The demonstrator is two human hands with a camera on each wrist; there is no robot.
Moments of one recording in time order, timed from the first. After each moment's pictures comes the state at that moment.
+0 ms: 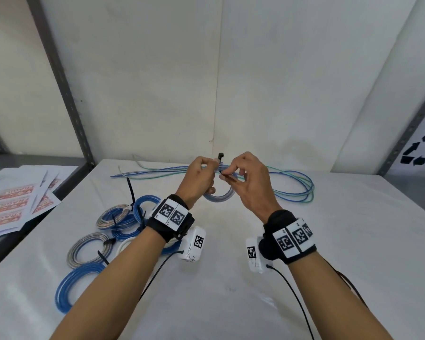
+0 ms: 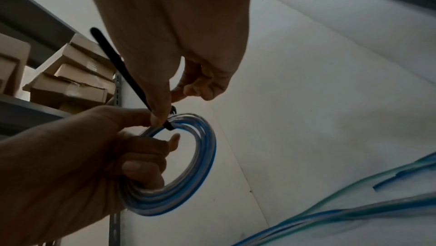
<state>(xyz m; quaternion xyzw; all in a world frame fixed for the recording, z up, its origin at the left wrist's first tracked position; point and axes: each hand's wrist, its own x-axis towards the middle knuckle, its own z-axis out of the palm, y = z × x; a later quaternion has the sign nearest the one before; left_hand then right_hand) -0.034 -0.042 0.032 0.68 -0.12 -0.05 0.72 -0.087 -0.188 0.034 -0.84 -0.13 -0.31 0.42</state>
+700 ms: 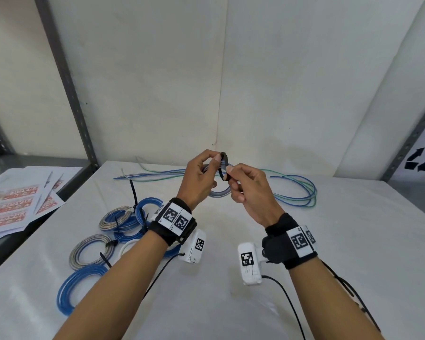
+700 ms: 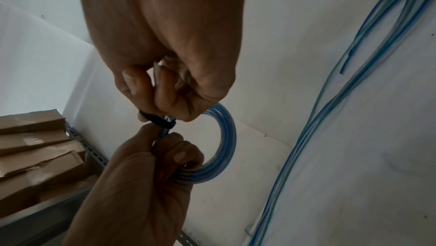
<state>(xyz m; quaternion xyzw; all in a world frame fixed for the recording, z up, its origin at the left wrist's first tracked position) -0.037 -0.035 0.035 0.69 -0.24 0.11 0.67 -0.098 -0.175 0.046 -0.64 -0.08 -0.09 0.76</state>
